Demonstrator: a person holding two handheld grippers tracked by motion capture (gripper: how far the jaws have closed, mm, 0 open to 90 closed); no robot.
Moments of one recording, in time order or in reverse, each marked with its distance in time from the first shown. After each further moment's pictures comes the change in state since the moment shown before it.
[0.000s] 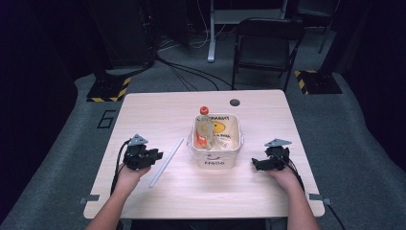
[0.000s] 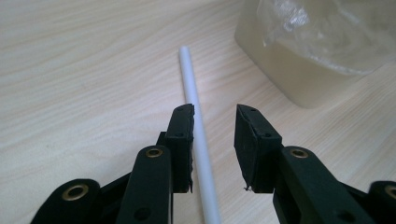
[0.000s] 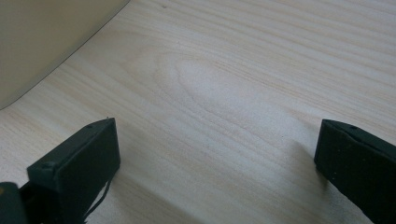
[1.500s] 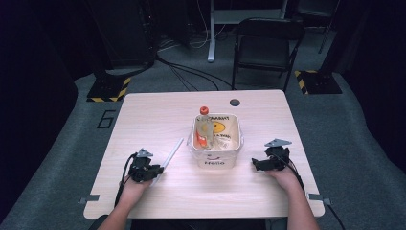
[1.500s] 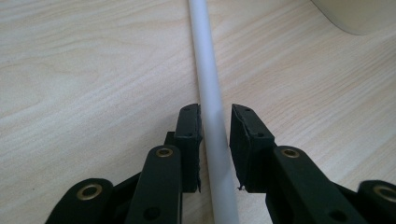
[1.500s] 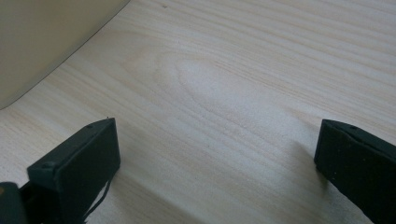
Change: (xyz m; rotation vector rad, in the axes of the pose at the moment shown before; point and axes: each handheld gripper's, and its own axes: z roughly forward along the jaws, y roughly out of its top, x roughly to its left) left arm -0.002 -0.044 0.029 0.142 0.030 -0.053; right arm 0.000 0.000 0.000 -0.002 0.000 -0.001
